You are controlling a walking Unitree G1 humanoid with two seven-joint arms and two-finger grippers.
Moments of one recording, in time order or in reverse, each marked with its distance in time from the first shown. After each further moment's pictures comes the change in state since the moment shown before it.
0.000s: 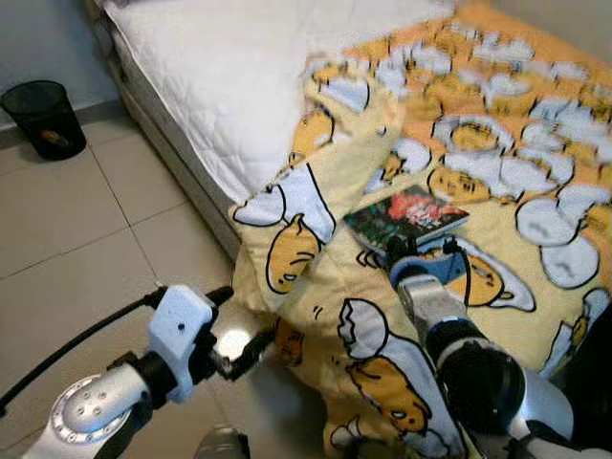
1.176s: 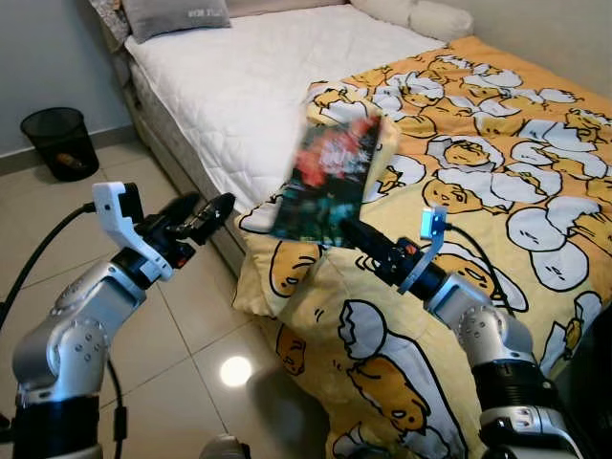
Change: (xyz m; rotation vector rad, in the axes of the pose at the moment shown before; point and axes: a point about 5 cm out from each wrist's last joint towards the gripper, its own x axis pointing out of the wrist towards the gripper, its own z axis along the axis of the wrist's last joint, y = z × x) left arm 0.042 0.094 0.042 -0.529 -0.373 -0.016; right arm -0.067 0.056 0.001 -0.595 0.471 1.011
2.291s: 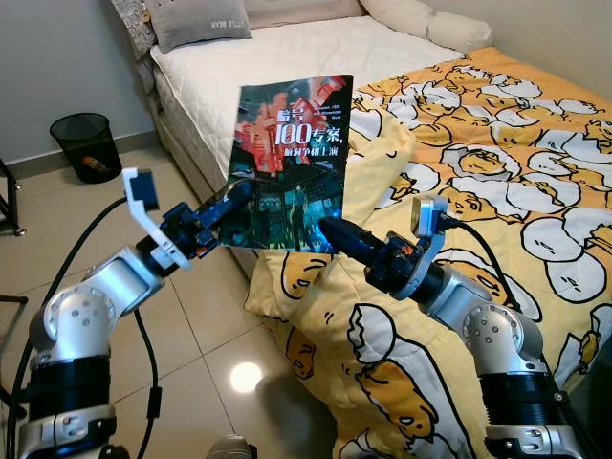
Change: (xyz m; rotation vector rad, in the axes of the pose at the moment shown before) left arm 0.018 -0.009 0.000 -0.351 0.000 -0.289; right arm 0.007 0.035 0.002 0.015 0.058 0.223
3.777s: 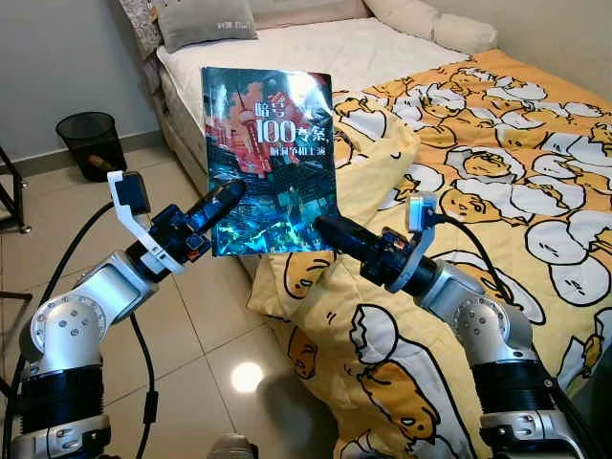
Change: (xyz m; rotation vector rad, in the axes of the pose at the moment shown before) left arm -0.005 -0.008 0.003 -0.001 -0.030 -0.050; right arm 0.009 -0.009 0.001 -0.038 0.008 -0.030
